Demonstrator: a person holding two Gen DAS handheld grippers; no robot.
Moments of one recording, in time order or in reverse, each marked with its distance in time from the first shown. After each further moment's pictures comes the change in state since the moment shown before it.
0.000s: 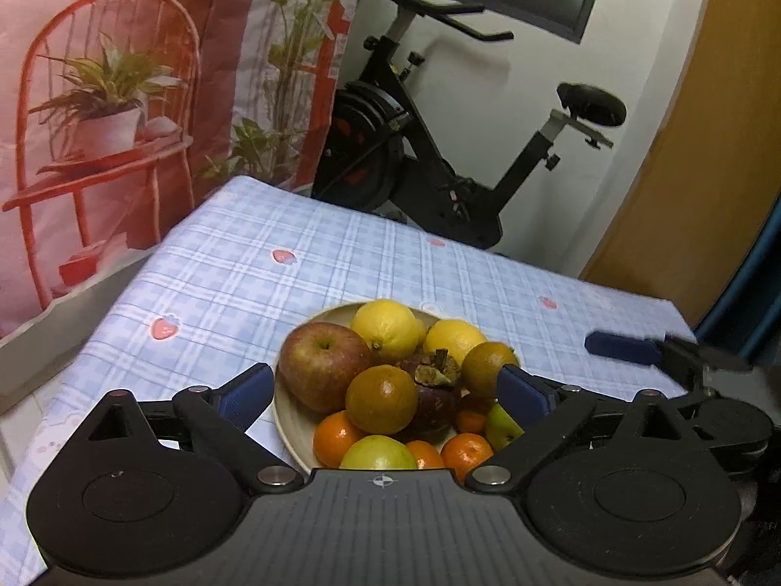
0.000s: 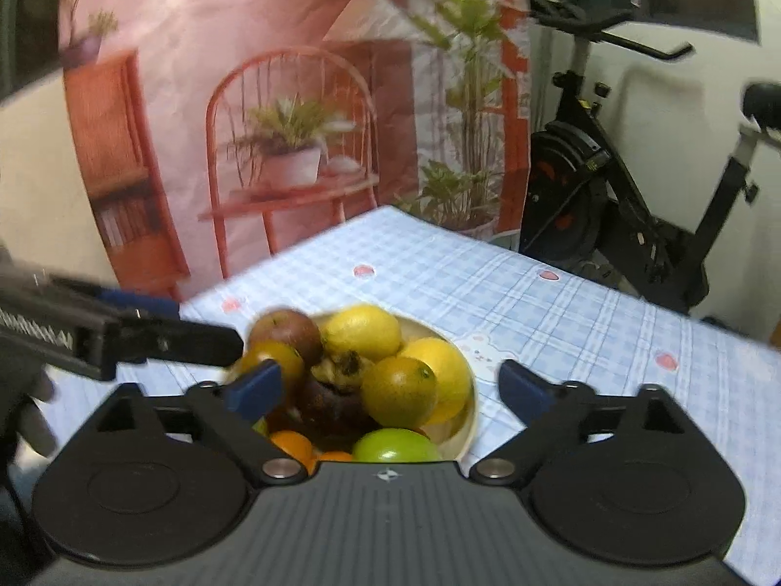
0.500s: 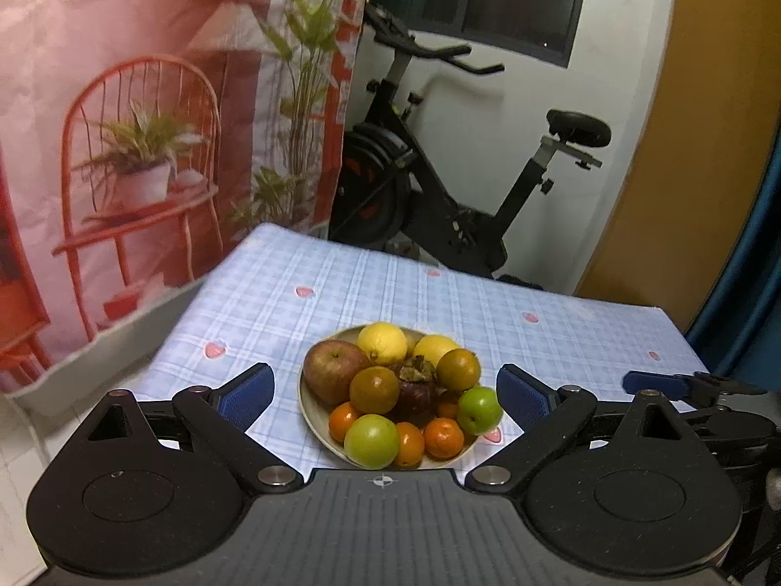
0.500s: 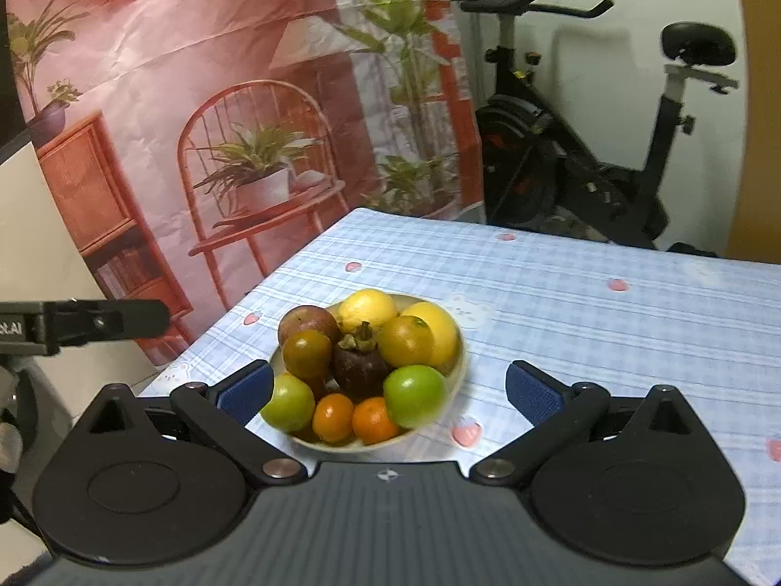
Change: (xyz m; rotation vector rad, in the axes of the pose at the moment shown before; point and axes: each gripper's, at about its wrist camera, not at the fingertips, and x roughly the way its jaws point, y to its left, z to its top) left arm -0.095 -0.036 -0.001 0.066 -0.076 0.073; right arm -0.095 0.016 0.002 0.134 0.028 -0.096
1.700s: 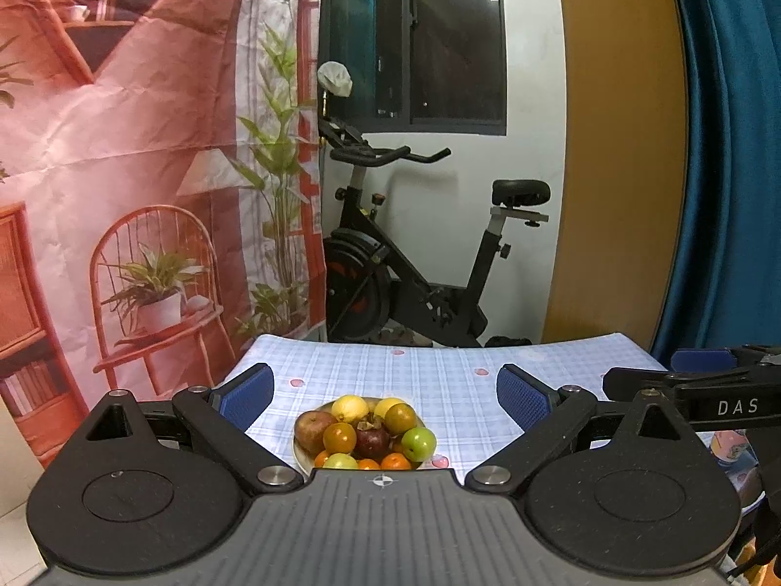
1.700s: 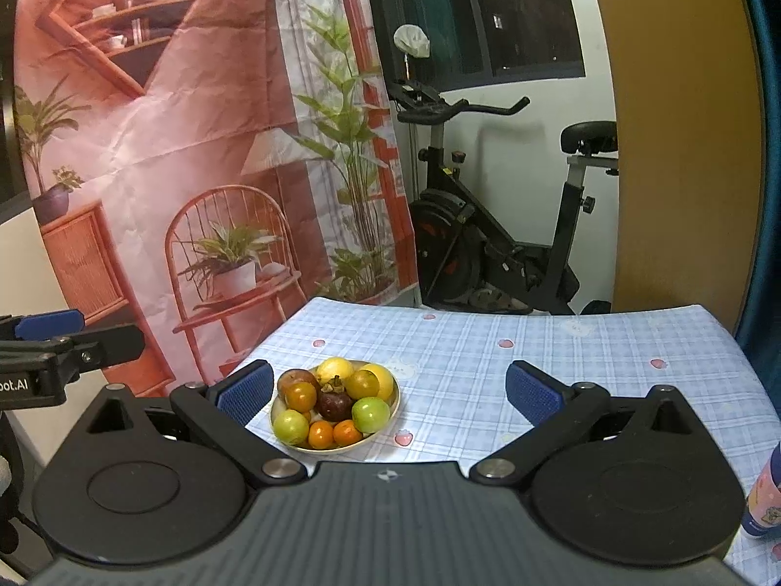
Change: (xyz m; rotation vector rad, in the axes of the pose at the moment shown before) left arm -0.140 -0.089 -0.011 0.179 -0.223 0.044; right arm -0.191 0.019 -0.007 0.048 -0.203 -0.128
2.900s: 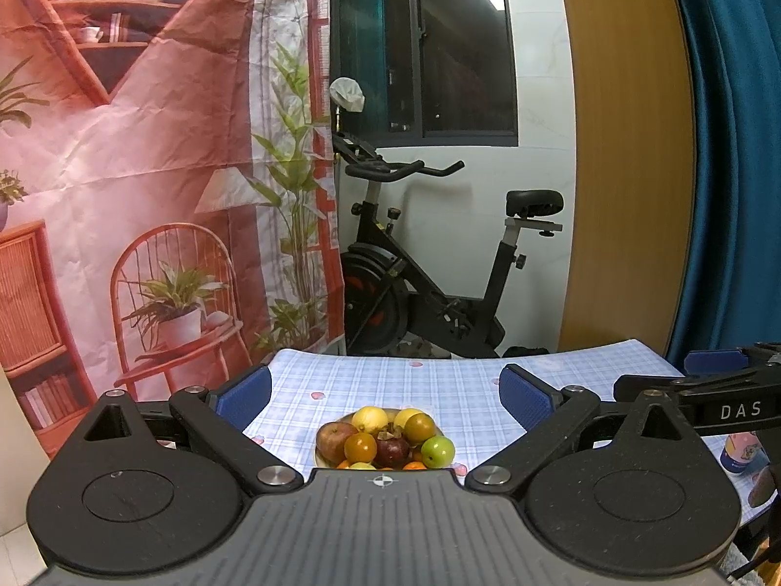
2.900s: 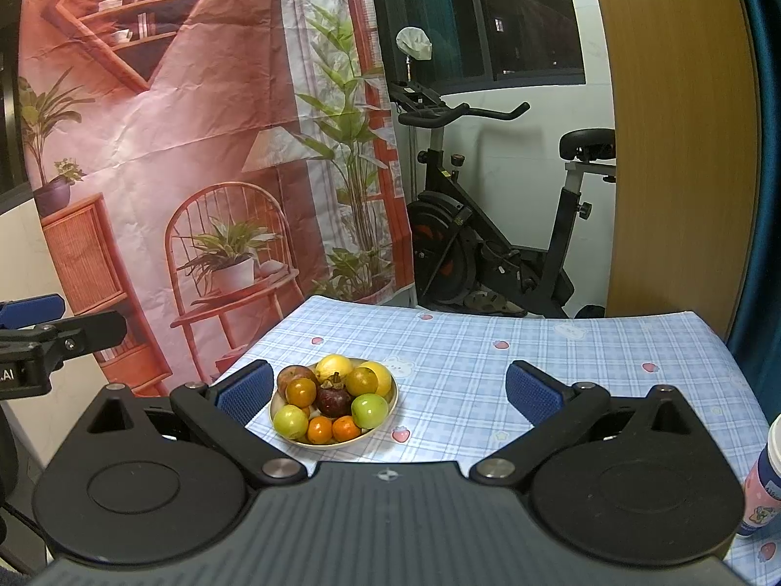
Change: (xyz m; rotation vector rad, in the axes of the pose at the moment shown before) left arm -0.009 -0.007 0.004 0.017 -0.029 0.050; right arm -0.003 0.005 -0.001 -0.024 0.006 -0.015
